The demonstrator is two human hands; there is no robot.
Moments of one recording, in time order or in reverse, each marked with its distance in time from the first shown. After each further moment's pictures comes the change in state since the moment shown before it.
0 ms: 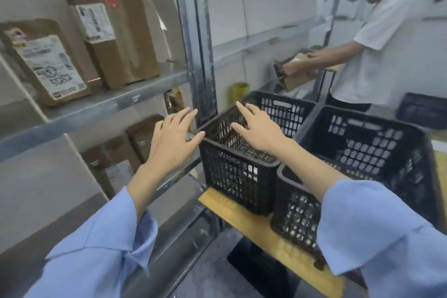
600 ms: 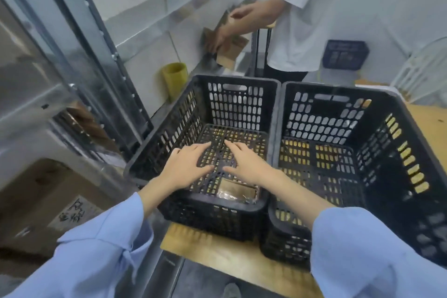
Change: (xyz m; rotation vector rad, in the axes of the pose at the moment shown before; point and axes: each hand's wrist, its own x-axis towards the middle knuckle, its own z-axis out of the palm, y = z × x) left_hand 0.176 0.034 0.245 -0.189 -0.558 0.406; right_hand 0.082 0.145 0.110 0.176 -0.268 0.444
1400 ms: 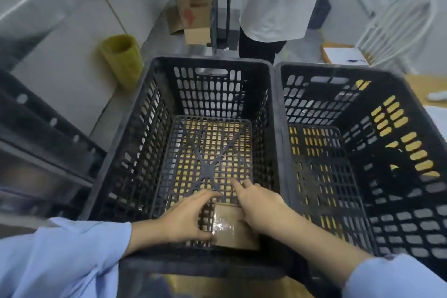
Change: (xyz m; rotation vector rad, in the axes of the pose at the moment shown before) left_hand 0.048 -0.045 0.102 -0.421 -0.484 0.380; right_hand 0.028 0.015 0.026 -0.302 -0.339 0.307
